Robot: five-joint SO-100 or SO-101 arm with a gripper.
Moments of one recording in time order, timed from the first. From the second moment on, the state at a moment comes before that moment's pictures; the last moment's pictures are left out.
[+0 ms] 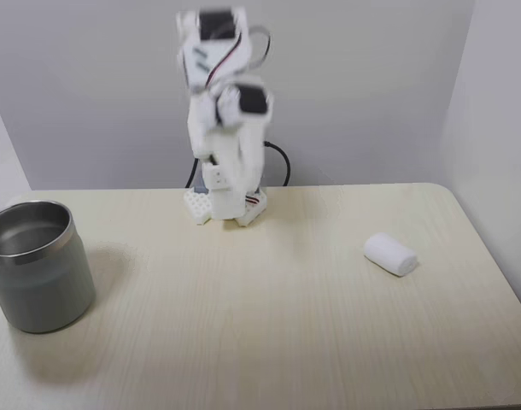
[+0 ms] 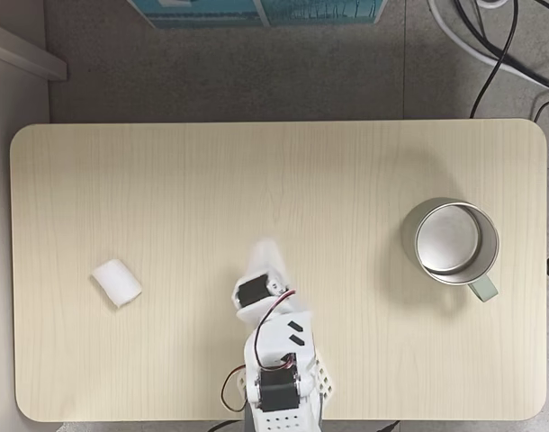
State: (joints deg) arm -20.8 22.0 56.0 79.3 -31.6
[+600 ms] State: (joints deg) arm -47.6 68.9 95.9 102.7 -54.4
